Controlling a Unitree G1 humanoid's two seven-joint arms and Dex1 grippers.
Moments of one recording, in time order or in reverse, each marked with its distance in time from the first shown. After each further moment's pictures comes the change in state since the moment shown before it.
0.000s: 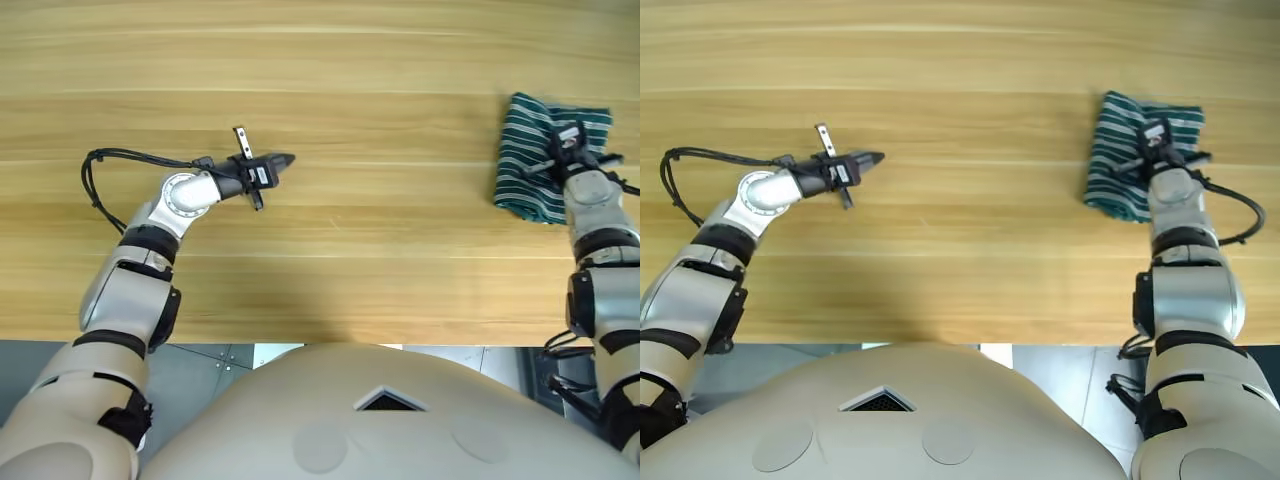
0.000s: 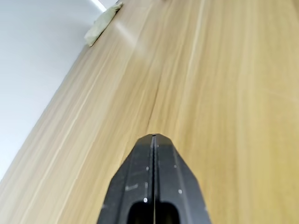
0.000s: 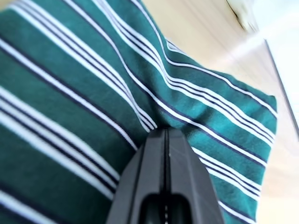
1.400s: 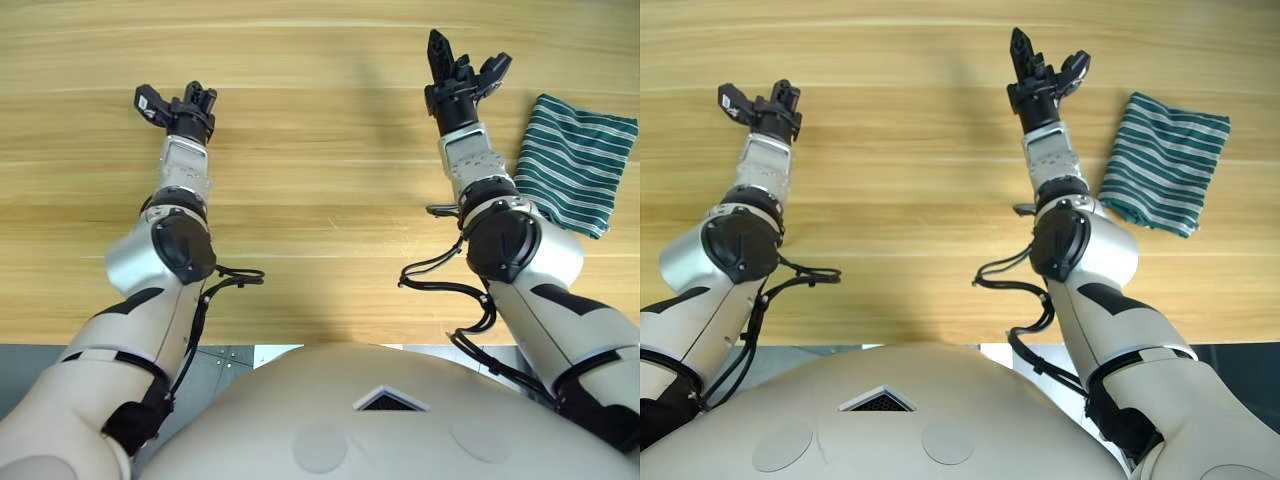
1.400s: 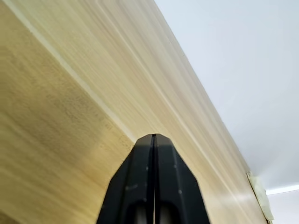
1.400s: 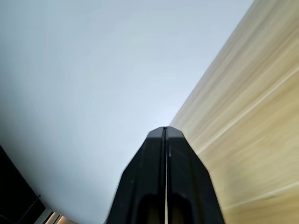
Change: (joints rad) left arm -0.260 -0.234 1.041 0.239 -0.826 0.797 0.126; right arm -0.301 0.551 -0.734 0.010 0.795 0.198 0.716
